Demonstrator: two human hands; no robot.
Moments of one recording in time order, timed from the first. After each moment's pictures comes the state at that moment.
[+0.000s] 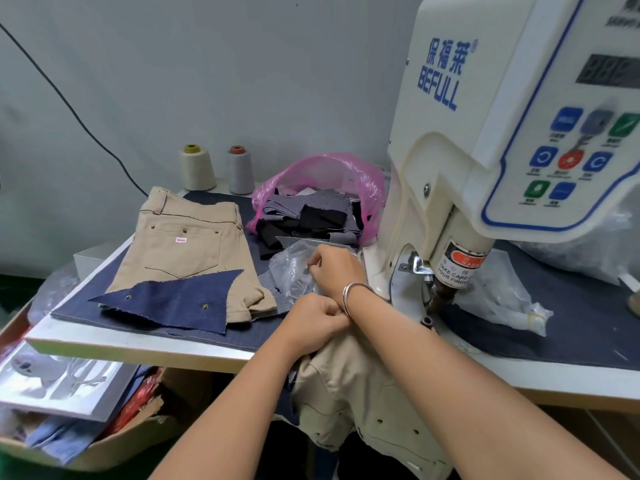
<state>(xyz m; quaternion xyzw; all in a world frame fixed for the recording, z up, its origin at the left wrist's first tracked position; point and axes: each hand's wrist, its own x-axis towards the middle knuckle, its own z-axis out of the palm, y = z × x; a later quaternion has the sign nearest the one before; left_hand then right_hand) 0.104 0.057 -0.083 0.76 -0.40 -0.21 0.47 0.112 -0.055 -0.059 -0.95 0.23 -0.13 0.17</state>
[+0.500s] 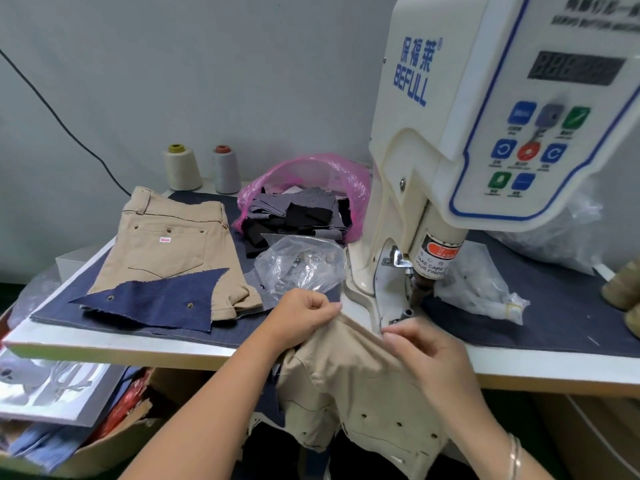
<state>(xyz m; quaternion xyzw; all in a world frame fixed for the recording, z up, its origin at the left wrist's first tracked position) 0.104 0.062 -0.081 0.72 -0.40 -0.25 0.50 -0.094 -0.035 -0.046 -0.76 0.22 -0.30 0.54</state>
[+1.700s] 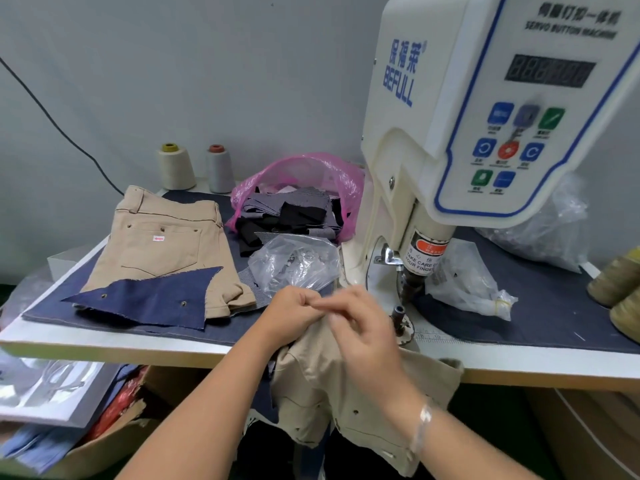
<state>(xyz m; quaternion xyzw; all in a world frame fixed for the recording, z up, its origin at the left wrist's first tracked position) 0.104 0.059 -0.084 0.71 -0.40 -0.24 0.52 -0.043 0.008 -0.034 -0.79 0.06 -0.37 0.49</state>
